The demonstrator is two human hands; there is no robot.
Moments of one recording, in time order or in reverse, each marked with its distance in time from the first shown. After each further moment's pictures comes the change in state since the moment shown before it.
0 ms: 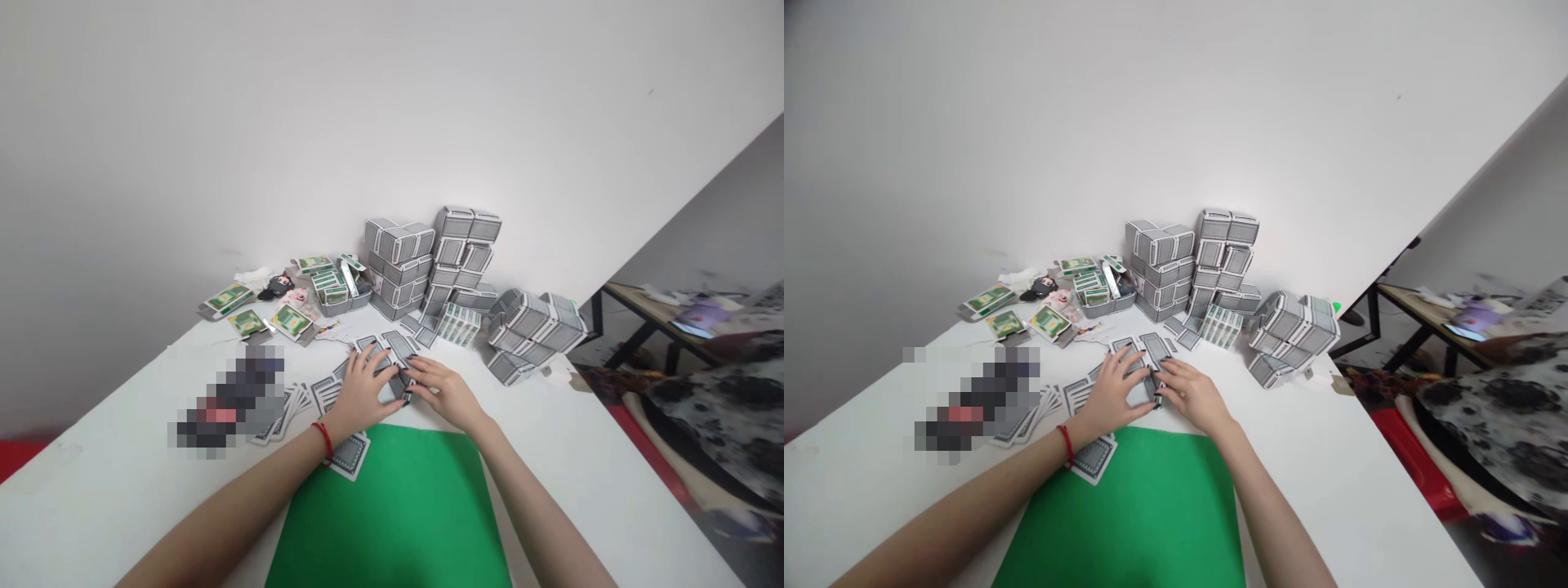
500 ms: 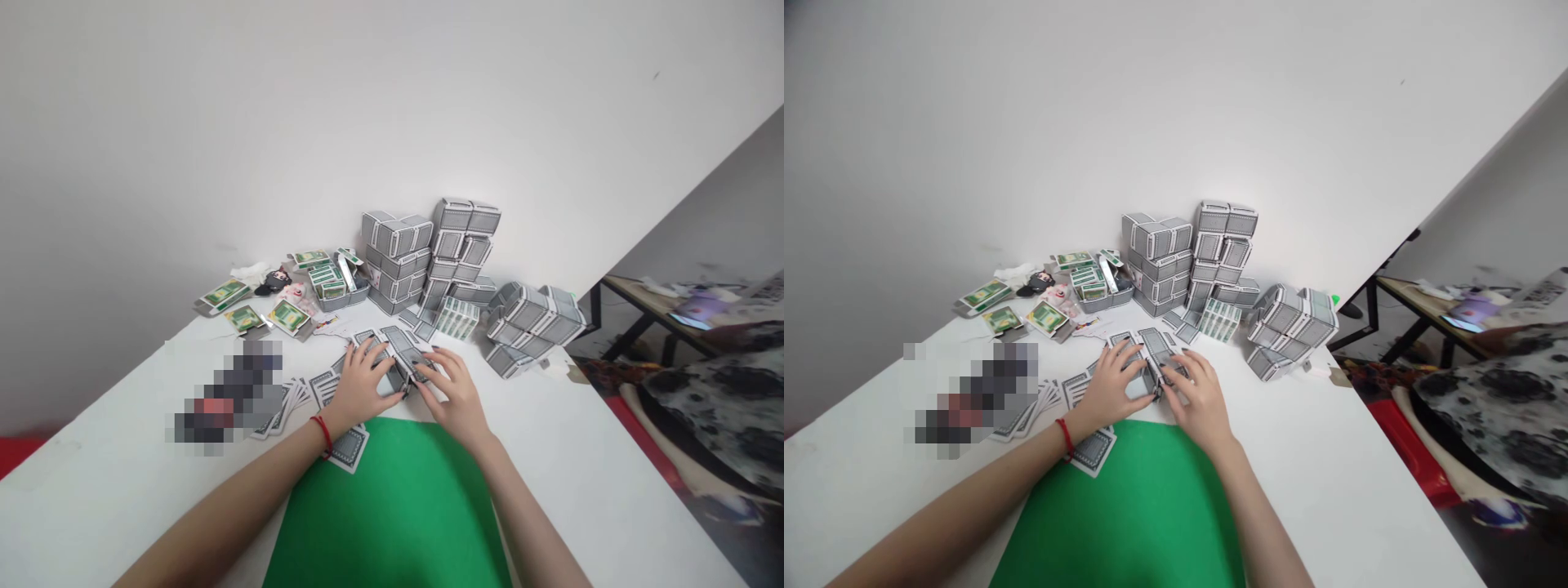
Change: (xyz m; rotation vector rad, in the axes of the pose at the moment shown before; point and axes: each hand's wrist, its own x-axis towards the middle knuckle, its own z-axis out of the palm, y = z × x) left_hand 0.003 0.003 -0.002 0.007 0.003 -0.021; right_hand -0.016 -0.029 -0.011 -0.146 0.296 0.068
